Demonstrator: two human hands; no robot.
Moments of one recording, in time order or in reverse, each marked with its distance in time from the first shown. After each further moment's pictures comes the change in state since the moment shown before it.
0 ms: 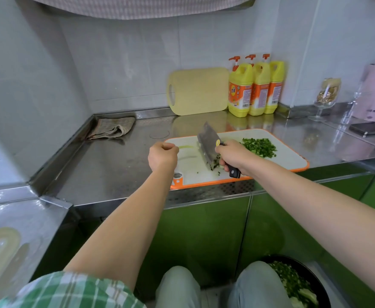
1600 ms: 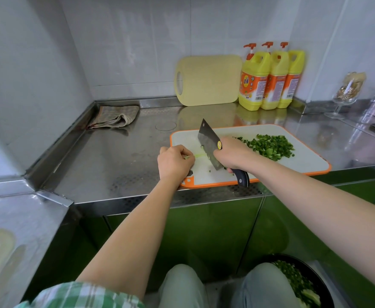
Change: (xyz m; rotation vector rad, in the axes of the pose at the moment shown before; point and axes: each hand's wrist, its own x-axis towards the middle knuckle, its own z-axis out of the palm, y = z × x) left_hand 0.025 -0.045 0.007 0.341 -0.170 0.319; right_hand 0.028 -0.014 0.032 -0.573 -0.005 -0.091
